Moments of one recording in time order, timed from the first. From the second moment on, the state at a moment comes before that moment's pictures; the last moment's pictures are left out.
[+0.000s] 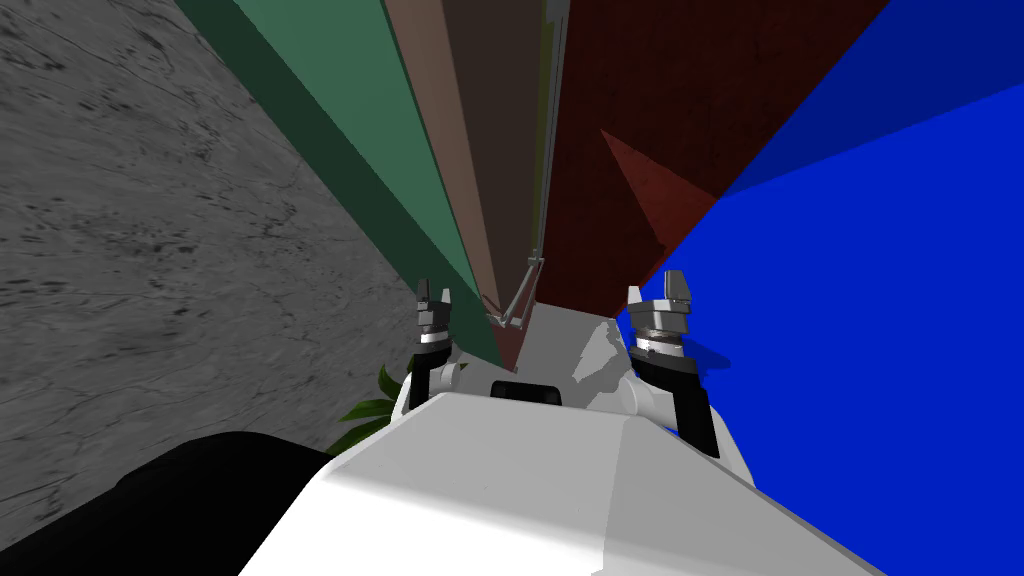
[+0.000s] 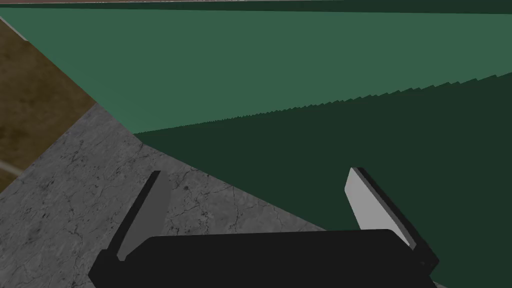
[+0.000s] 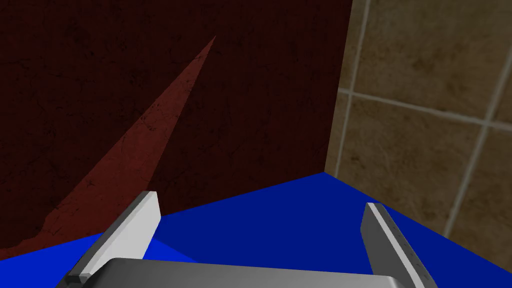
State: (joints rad) left arm 0.52 -0.05 0.03 -2.24 -0.06 -0.48 0.03; right arm 0.50 -0.04 -0.07 -2.32 0.00 -0.36 -0.01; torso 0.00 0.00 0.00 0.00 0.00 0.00
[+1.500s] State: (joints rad) left arm 0.50 0.09 0.02 -2.19 -0.07 -0.46 0.03; right arm 0.50 -0.04 -0.07 -2.32 0.00 -0.36 -0.01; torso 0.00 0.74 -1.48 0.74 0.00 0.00
